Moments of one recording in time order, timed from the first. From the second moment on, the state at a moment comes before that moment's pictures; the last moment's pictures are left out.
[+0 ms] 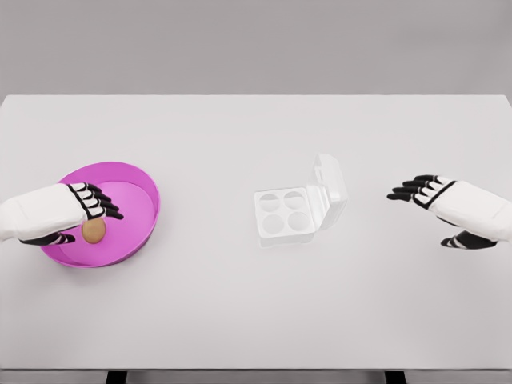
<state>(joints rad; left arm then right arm) -0.27 1.14 -0.57 -1.60 -0.56 -0.61 -0.09 0.06 -0.75 -0.11 -1.76 0.44 -0.61 0.61</state>
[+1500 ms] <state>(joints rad) -0.26 1.14 -0.60 -1.57 -0.57 -0.61 -0.09 0.06 -0.77 -0.09 -1.76 0.44 -0.61 0.61</state>
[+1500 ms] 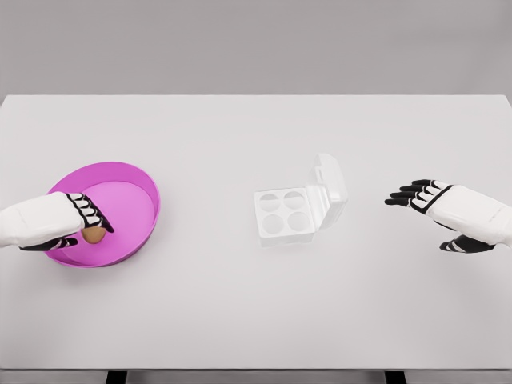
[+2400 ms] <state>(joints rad) -0.26 1.13 -0.60 -1.57 -0.58 -0.61 -0.09 0.06 -0.77 -0.09 -1.76 0.44 -0.61 0.61</state>
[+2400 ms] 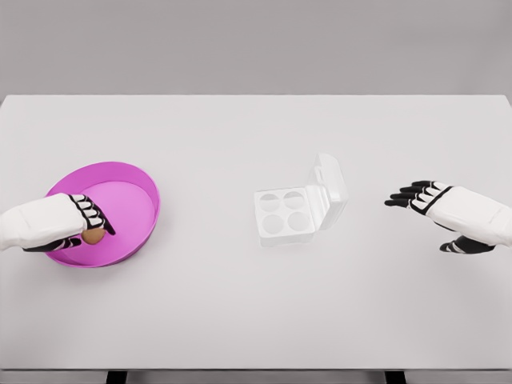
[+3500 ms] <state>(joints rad) -0.27 1.12 -0.59 -1.57 -0.59 -0.61 -0.09 0.06 -0.78 -0.08 -1.76 0.44 -0.61 0.61</state>
